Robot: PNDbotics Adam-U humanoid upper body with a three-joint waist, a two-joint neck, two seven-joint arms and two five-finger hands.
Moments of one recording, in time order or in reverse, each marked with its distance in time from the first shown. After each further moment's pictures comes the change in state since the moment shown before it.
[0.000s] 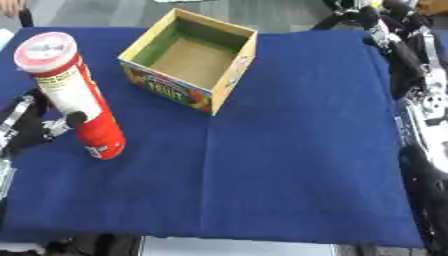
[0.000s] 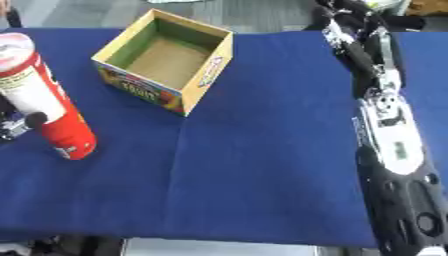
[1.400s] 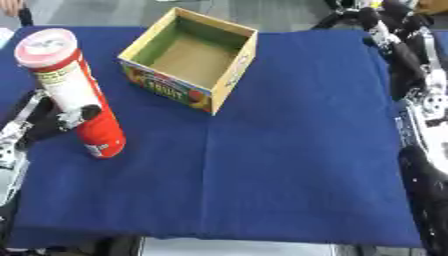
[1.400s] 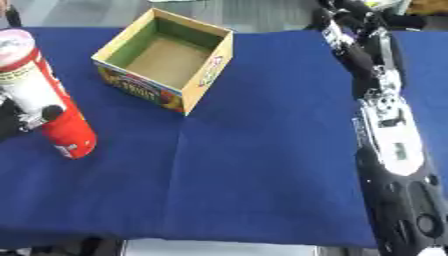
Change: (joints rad) left arm -0.060 -0.027 -0.019 0.051 -0.049 0.018 0.050; right arm 0.000 0.002 0.000 0.000 -0.004 -0.002 0.010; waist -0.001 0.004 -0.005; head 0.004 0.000
